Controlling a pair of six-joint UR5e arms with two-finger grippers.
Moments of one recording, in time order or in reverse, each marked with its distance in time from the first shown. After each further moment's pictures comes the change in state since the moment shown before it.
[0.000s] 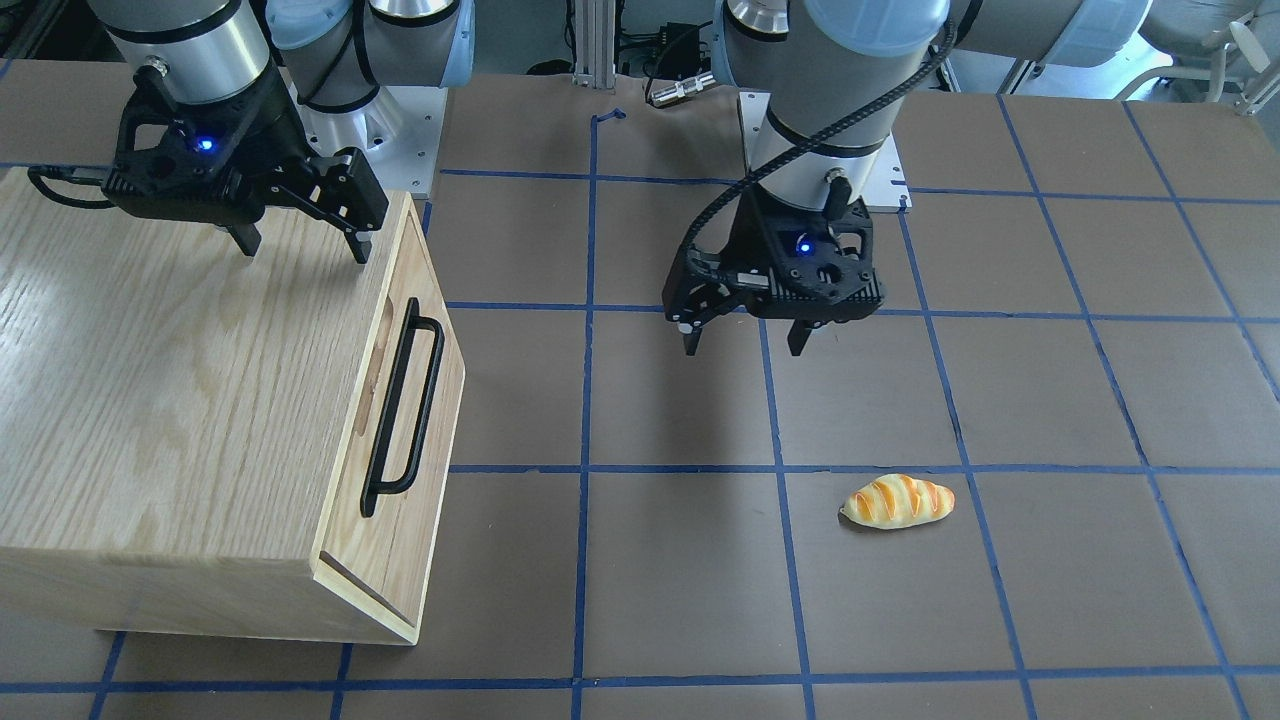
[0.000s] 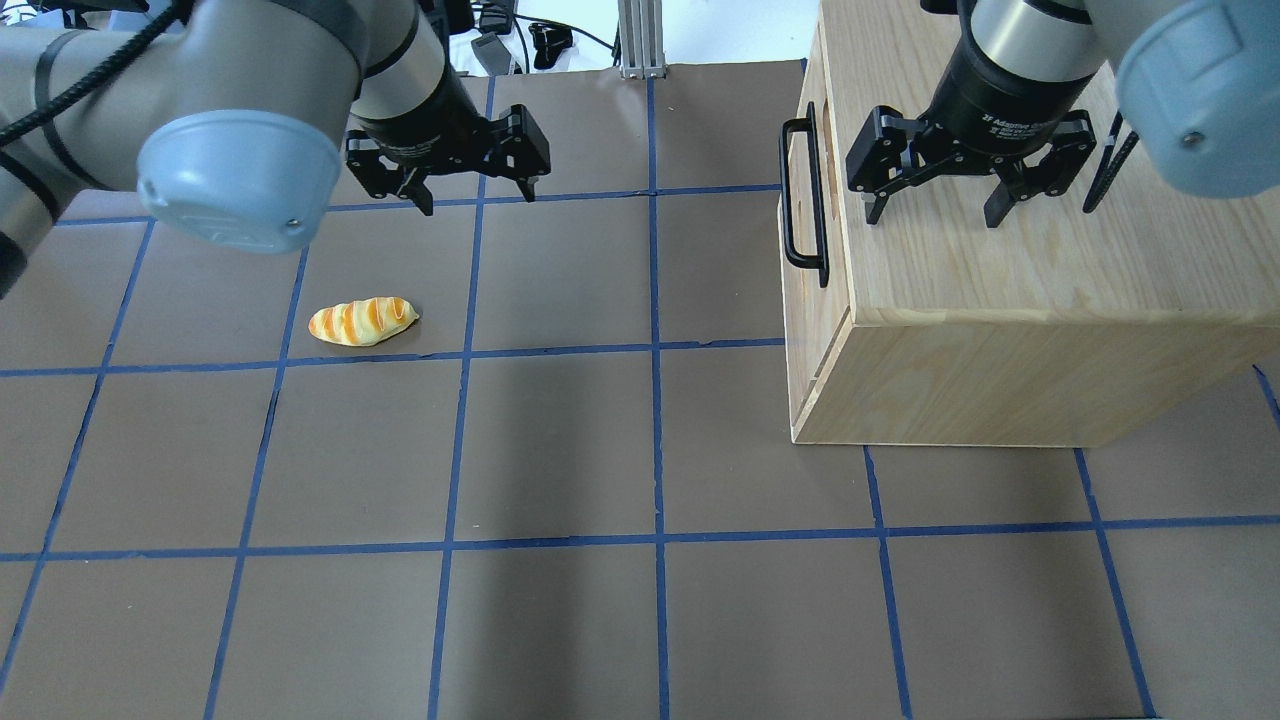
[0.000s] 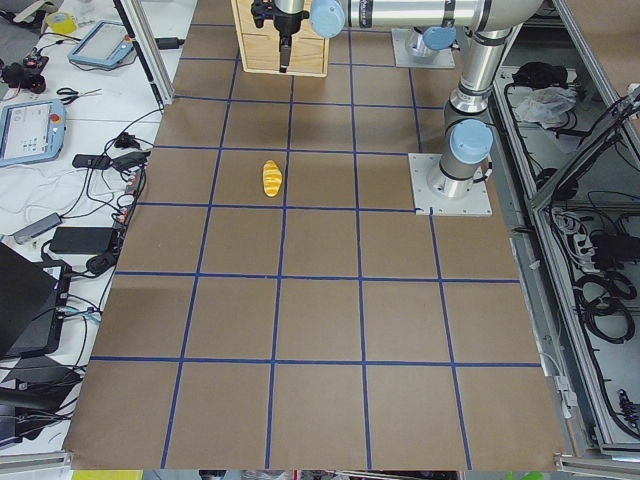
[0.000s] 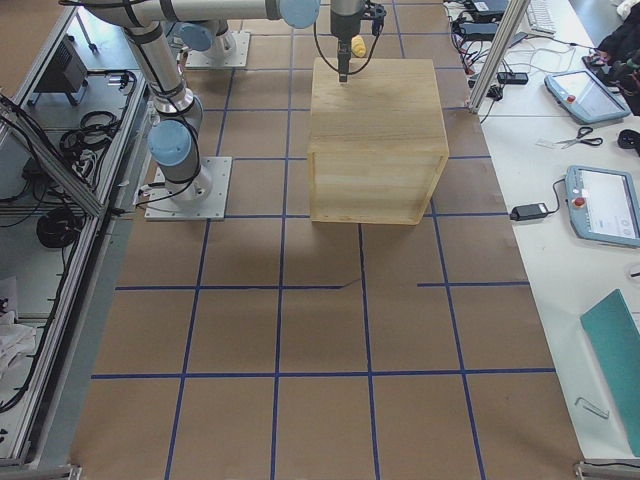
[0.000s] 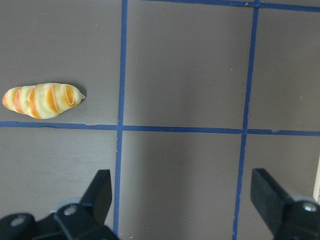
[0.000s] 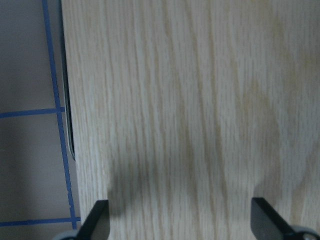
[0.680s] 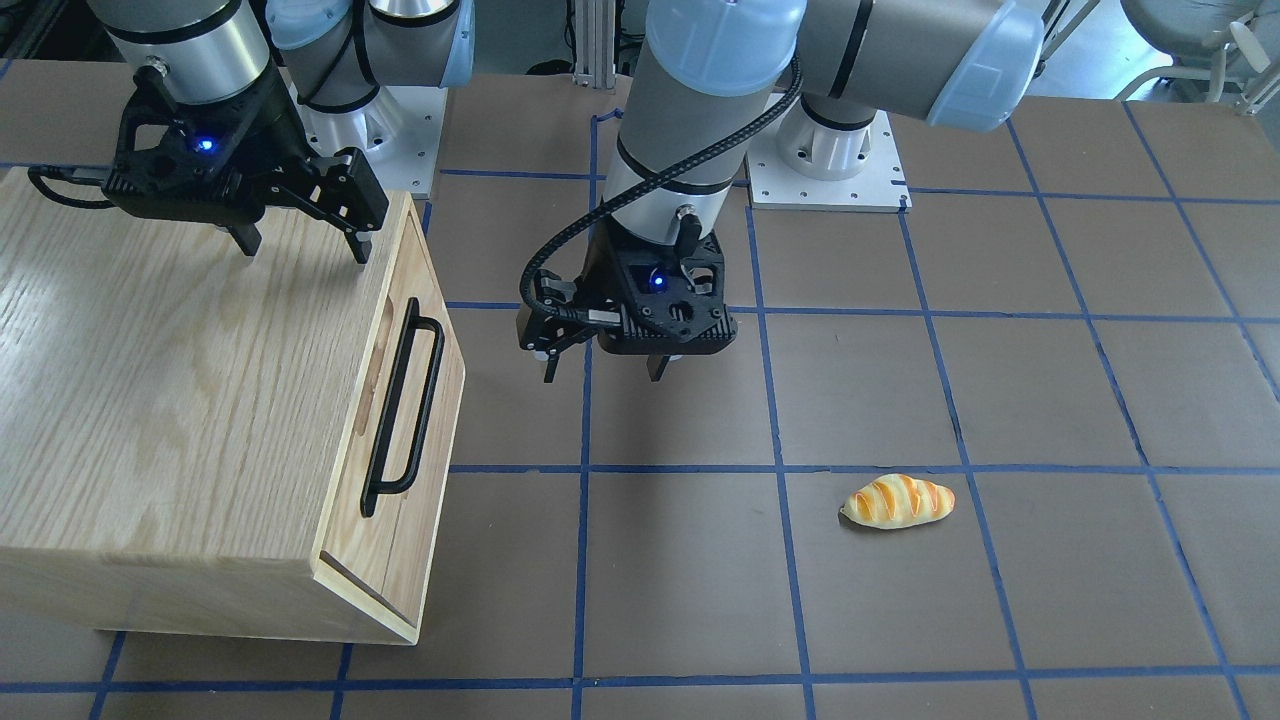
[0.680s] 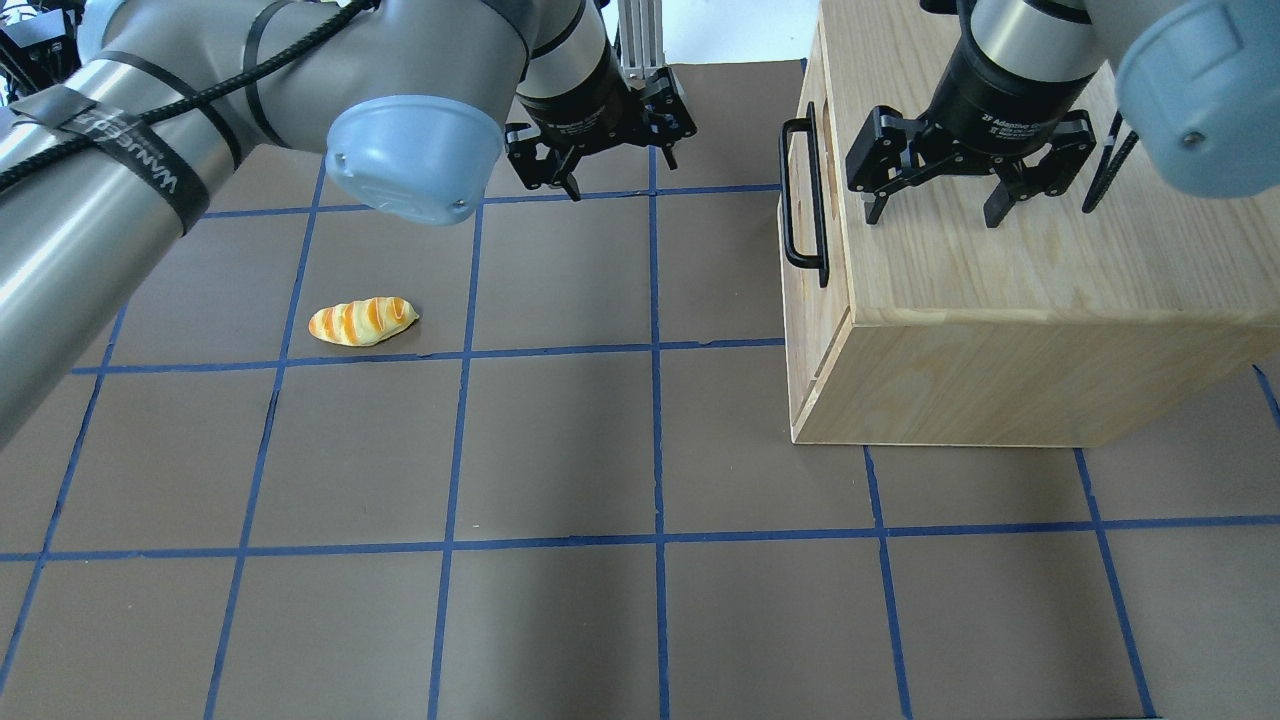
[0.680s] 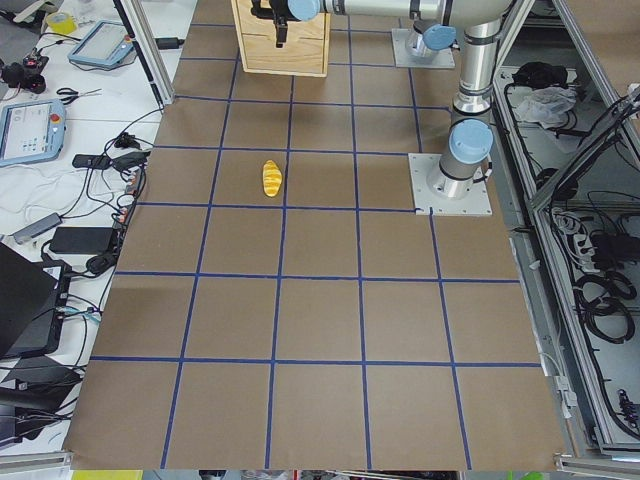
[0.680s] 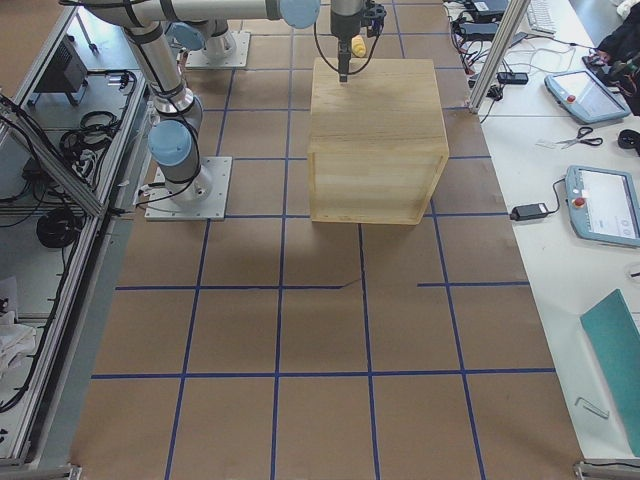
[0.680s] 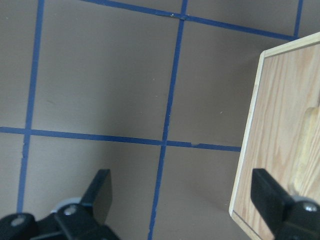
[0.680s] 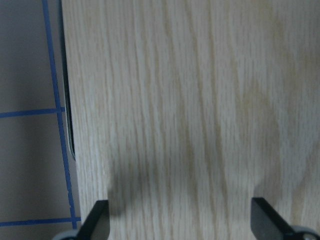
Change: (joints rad) left arm -0.137 -0.149 0.136 0.061 -0.095 -0.247; right arm 0.000 0.000 0.000 0.000 0.001 0.000
